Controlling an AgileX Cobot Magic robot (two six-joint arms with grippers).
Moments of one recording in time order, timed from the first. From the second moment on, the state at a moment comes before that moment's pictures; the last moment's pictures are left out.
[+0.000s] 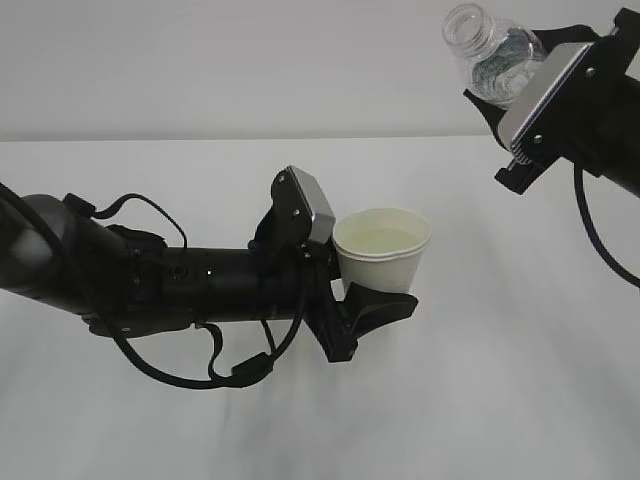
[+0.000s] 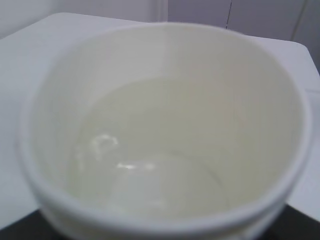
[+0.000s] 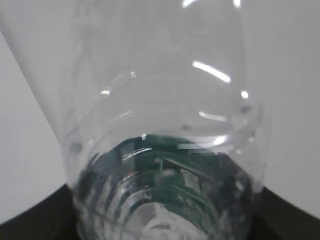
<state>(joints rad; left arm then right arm) -0.60 2.10 -0.97 0.86 -0.92 -0.45 0.14 1.59 -0.69 -0.41 -0.88 -0.74</state>
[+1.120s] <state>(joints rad) -0.60 2.10 -0.97 0.85 -0.90 -0.45 0.14 1.59 -0.65 -0.12 -0.87 -0.45</state>
